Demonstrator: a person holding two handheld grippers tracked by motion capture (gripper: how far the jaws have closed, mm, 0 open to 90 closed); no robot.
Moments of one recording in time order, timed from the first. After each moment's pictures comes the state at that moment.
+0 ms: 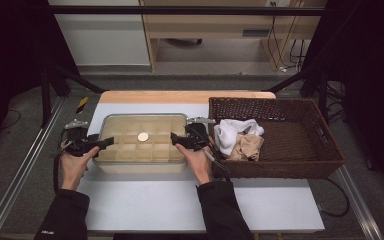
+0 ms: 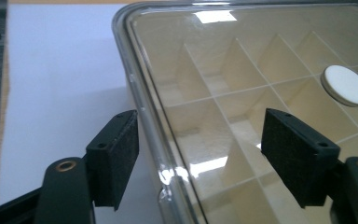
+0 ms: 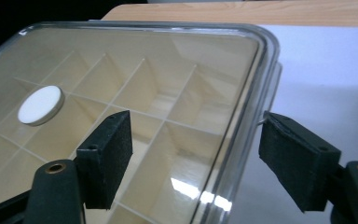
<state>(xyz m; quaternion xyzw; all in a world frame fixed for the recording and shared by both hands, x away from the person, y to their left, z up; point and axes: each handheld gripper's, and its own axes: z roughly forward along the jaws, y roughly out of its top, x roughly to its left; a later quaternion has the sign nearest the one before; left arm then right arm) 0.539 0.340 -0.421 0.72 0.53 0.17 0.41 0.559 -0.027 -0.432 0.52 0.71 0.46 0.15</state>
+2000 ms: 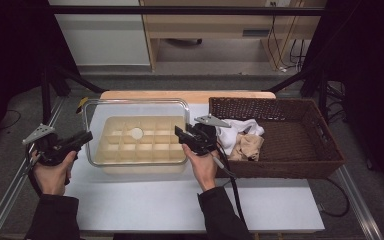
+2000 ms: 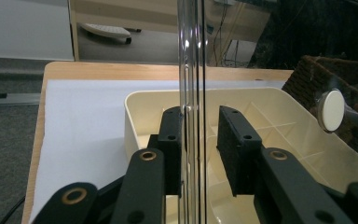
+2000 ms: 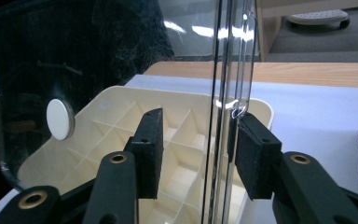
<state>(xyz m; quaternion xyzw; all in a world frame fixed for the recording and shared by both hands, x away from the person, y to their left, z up) 0.468 0.364 -0.370 0.65 0.50 0.23 0.53 0.505 -0.045 -0.372 0.48 0.67 0.55 0.16</state>
